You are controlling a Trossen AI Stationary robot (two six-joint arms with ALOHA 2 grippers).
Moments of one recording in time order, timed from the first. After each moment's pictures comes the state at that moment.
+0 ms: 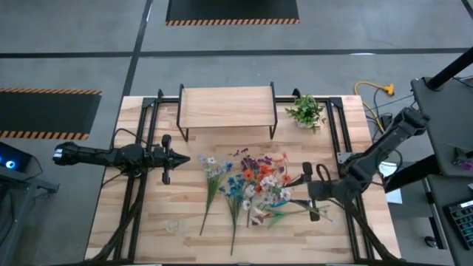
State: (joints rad) left arm -0.10 0.17 0.01 0.06 -0.19 -0.03; right arm 0.73 1.04 0.64 -0.04 0.63 0.23
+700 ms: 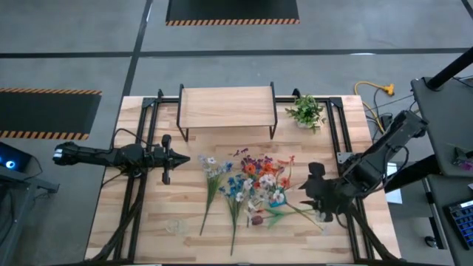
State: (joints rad) left arm -0.10 0.17 0.01 0.06 -0.19 -0.03; right arm 0.73 1.18 1.06 -0.91 0.39 0.63
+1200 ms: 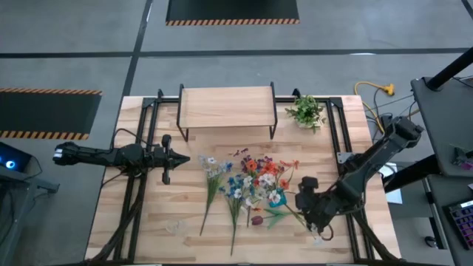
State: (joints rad) left arm -0.10 0.17 0.01 0.06 -0.19 -0.03; right arm 0.75 1.37 0.90 -0.72 0.28 0.75
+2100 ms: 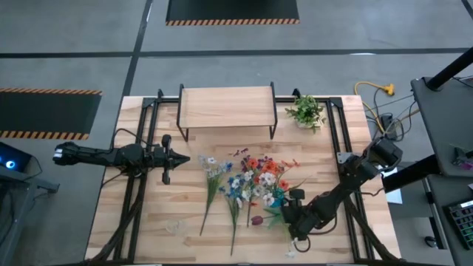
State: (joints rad) left arm -0.10 0.17 0.01 0.06 -0.19 -0.03; right arm 0.73 1.75 0.93 -0.51 0.28 0.77
